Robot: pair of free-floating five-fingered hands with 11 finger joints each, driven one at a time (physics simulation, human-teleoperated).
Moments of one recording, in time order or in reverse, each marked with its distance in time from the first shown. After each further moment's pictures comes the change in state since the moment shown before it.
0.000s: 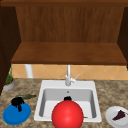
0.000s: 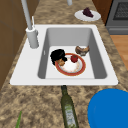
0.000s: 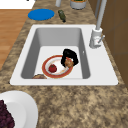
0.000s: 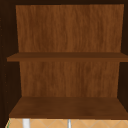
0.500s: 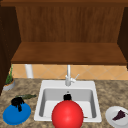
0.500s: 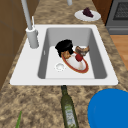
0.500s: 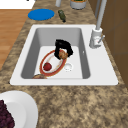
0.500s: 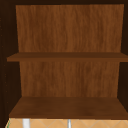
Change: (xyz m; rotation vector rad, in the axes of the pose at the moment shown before) left hand 0.000 0.000 0.000 0.000 0.000 0.000; right hand -0.012 -0.048 0.080 -0.135 -0.003 0.010
